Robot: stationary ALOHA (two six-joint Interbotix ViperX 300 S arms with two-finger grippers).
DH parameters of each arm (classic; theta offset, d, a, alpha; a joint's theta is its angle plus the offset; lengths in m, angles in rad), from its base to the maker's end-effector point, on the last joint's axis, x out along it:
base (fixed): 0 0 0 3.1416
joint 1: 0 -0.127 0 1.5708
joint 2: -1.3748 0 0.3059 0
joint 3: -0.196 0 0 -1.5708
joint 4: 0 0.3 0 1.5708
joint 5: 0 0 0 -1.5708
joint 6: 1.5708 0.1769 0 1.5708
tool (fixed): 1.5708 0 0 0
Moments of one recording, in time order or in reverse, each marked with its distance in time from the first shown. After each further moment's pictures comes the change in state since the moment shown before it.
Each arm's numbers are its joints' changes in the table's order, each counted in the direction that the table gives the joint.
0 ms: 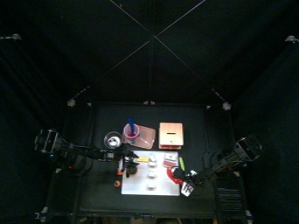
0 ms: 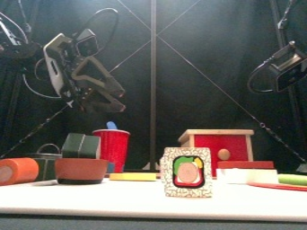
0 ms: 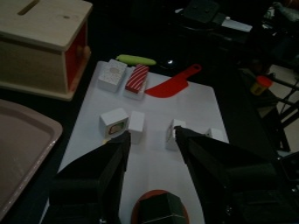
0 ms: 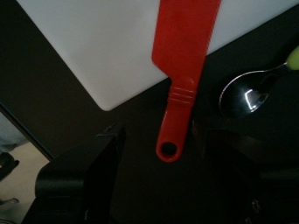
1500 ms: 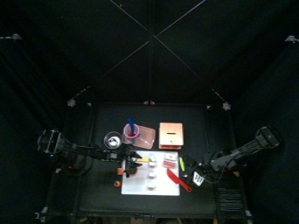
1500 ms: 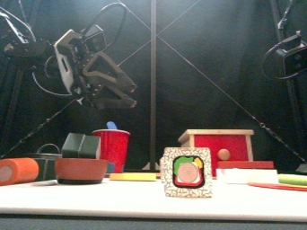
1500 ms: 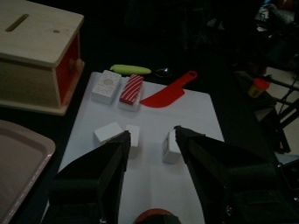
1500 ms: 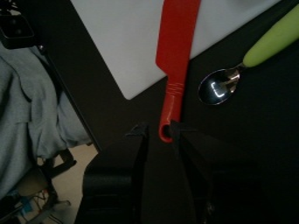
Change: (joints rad) left arm -0.005 0.031 -0.052 0.032 0.002 -0.002; right arm 0.067 -0.468 0.259 0.017 -0.161 -0.028
